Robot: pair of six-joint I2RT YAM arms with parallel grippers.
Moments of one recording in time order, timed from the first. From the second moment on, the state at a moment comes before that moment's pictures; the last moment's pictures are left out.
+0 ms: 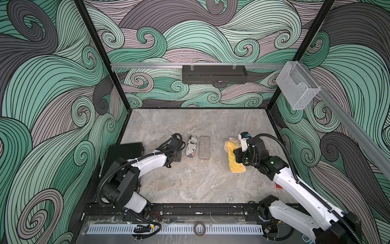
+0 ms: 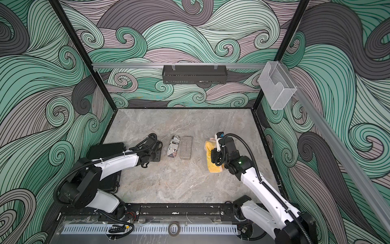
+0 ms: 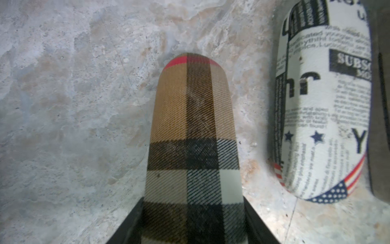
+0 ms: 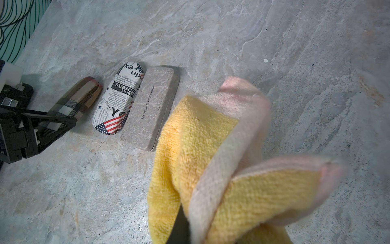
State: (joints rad) left arm -0.54 1.52 0.77 -0.32 -0.29 -0.41; right arm 0.45 0.99 0.73 -0.53 0.00 0.28
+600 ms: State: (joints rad) left arm -0.54 1.51 0.74 -0.29 -0.26 -0.46; right arm 0.41 1.23 0.63 -0.40 -0.03 0.35
